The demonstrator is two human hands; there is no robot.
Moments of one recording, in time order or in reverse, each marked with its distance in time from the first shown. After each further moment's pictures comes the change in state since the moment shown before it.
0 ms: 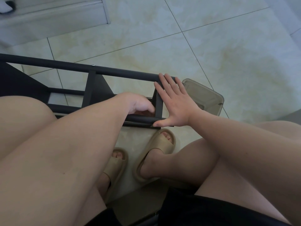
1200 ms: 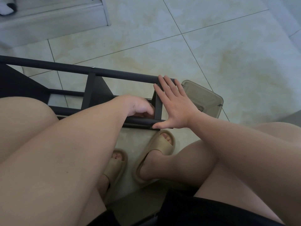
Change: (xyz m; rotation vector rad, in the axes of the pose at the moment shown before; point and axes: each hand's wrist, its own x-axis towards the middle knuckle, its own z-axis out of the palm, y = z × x) left_hand 0.004 -0.005 -0.001 -0.033 -0.023 0.068; right_hand -0.002 -0.003 -0.002 0.013 0.004 -0.002
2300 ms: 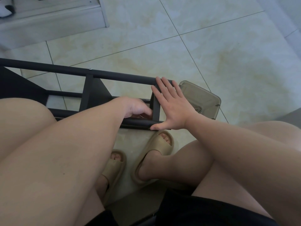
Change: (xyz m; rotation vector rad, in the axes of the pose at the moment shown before) left_hand -0.001 -0.005 0.000 -0.008 0.050 -0.031; right_hand -0.004 -0.003 -0.001 -0.004 0.011 0.000
